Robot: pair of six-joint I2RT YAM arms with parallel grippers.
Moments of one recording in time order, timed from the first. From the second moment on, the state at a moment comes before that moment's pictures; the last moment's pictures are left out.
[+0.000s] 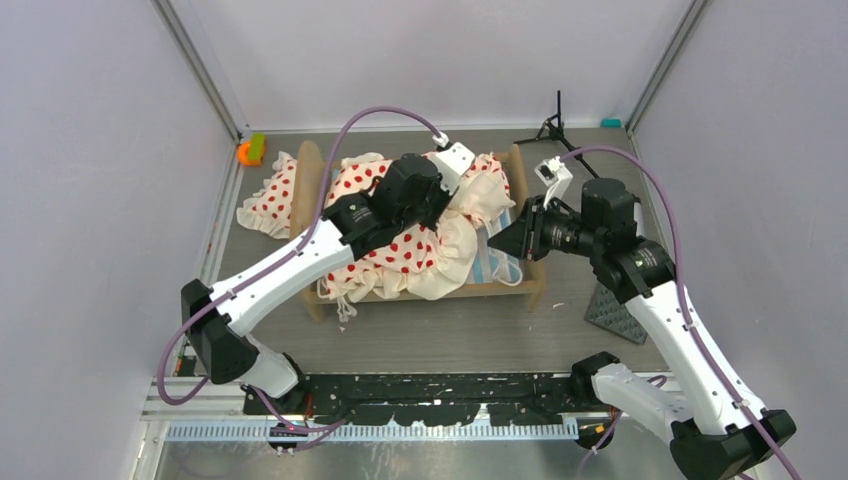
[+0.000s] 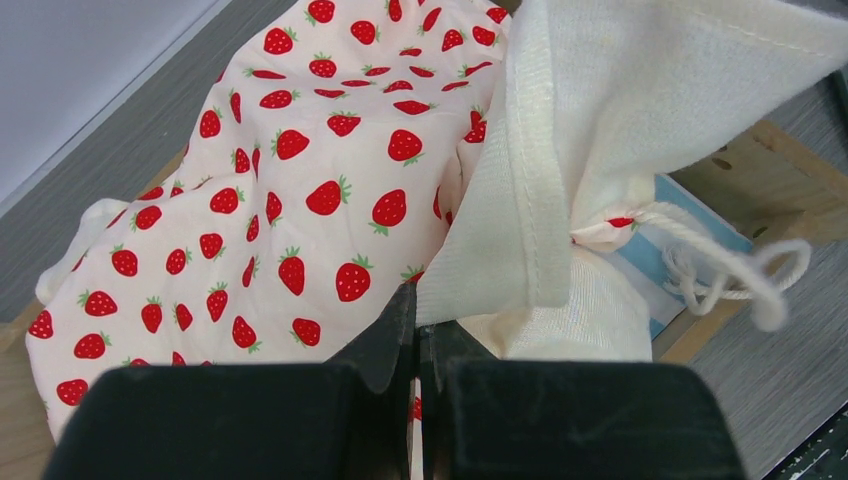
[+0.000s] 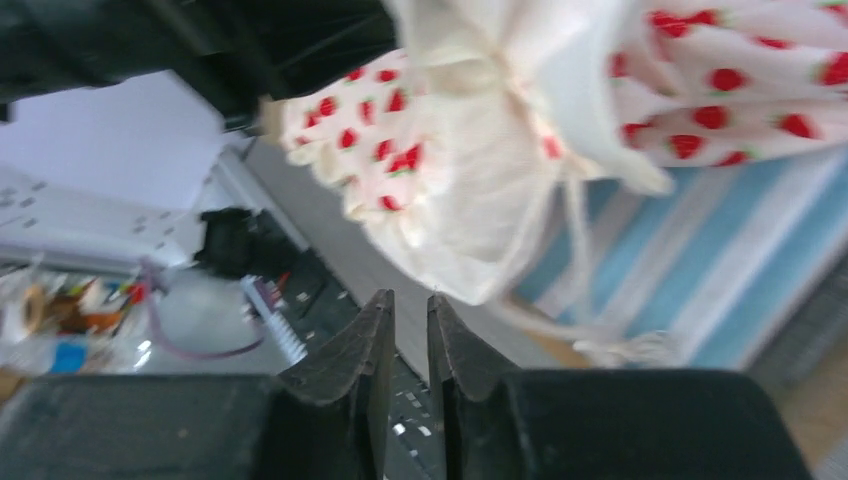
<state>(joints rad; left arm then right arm) -0.89 1.49 1.51 -0.51 -0.21 0.06 0.37 0.92 1.07 -0.60 -0.54 0.36</state>
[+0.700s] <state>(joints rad) -0.89 1.46 1.49 -0.51 -0.25 0.08 0.36 0.87 0.80 -0.53 -0.24 0.41</state>
